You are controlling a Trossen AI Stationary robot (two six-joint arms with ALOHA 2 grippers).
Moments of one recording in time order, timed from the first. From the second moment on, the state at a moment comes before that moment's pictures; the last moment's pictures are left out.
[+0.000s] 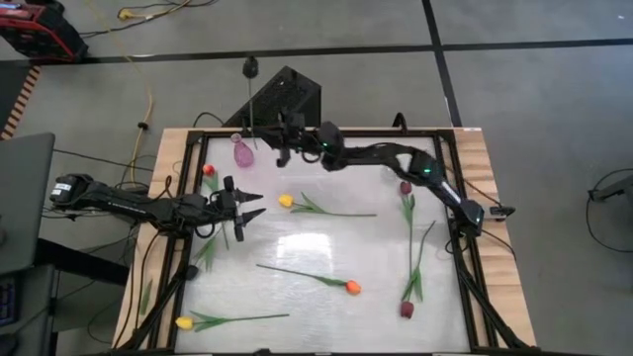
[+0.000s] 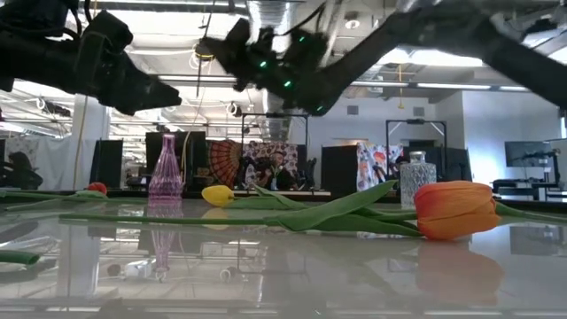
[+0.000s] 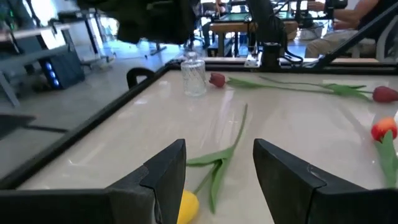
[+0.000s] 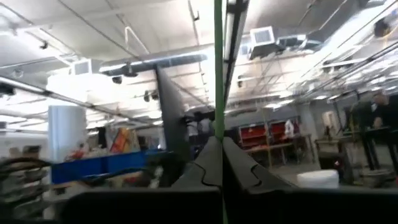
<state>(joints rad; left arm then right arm) -0.09 0.68 0.09 0.49 -0.39 -0.01 -0.36 2.42 1.84 1.21 -0.34 0.39</state>
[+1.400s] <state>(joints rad) -0.09 0.50 0.36 0.13 -0.62 0.11 -0.47 2.70 2.35 1.21 -0.60 0.70</state>
